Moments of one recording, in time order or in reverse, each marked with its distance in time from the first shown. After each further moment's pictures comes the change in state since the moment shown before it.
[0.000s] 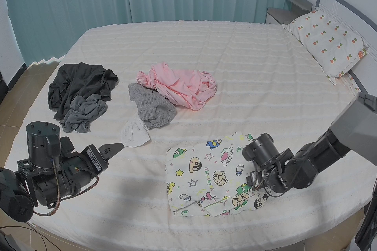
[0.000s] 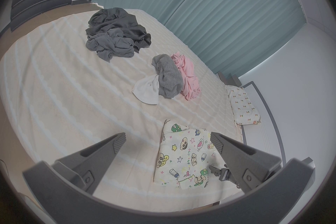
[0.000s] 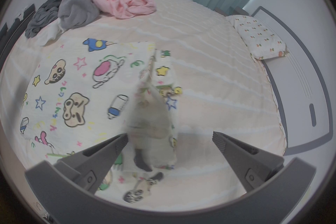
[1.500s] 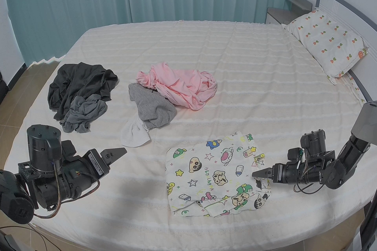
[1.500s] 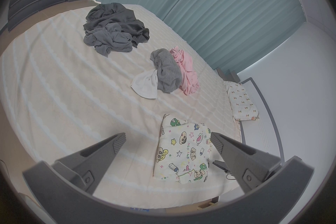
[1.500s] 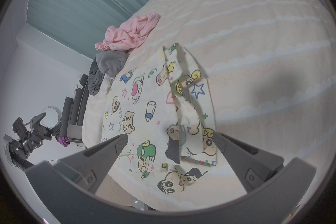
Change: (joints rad) left arm -0.008 0.001 0.017 0.000 -0.036 0.000; right arm -0.358 0.008 0.310 -0.594 0.986 0.115
